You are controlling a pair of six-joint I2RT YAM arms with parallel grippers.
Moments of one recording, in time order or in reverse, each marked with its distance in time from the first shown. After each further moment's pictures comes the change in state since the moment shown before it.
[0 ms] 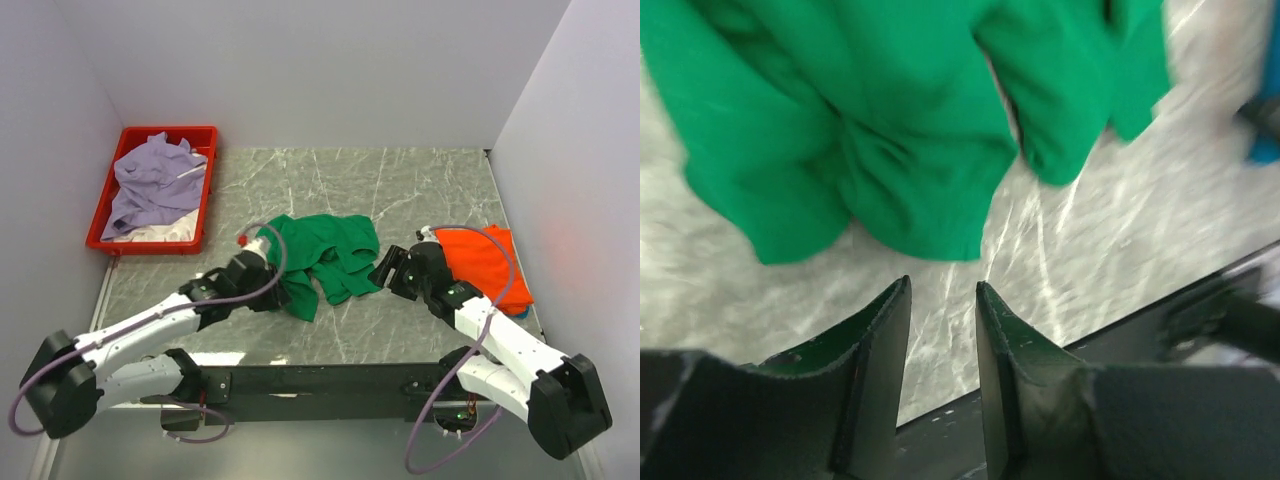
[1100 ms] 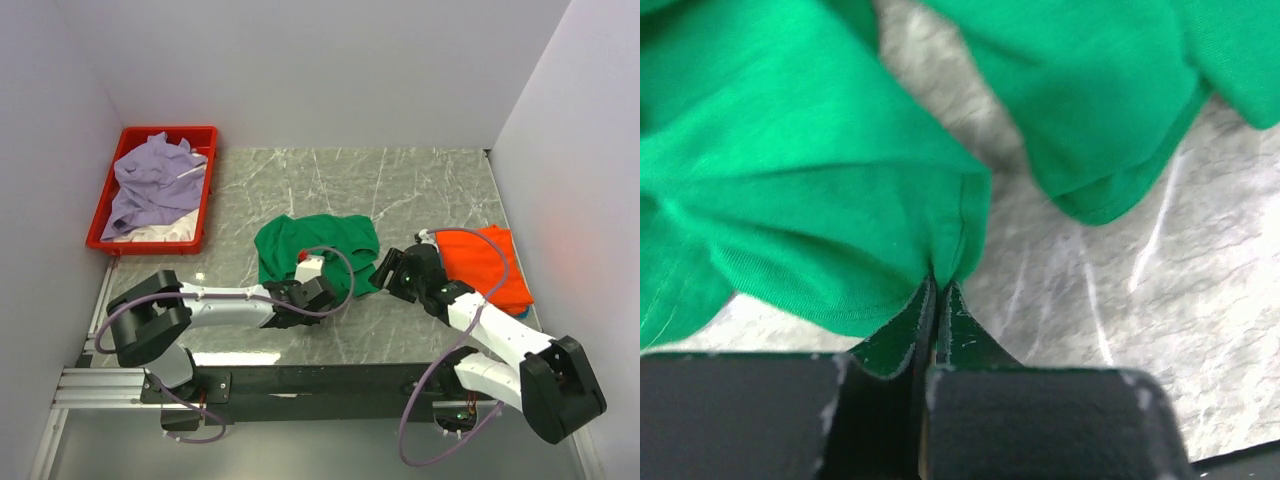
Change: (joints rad) left arm -0.414 0.586 0.249 0.024 -0.433 -0.012; right arm 0.001 0.098 -0.033 0.079 0.045 0.021
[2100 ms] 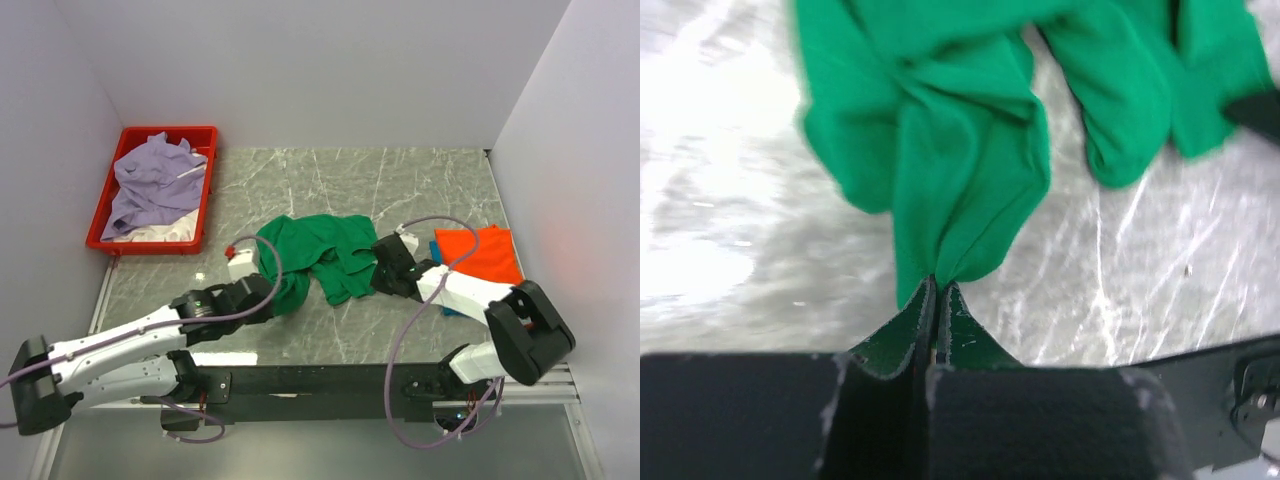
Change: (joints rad) left arm 0.081 -0.657 -0.195 -0.287 -0.029 -0.167; right arm 0.139 0.359 0.182 -0.039 0.212 0.055
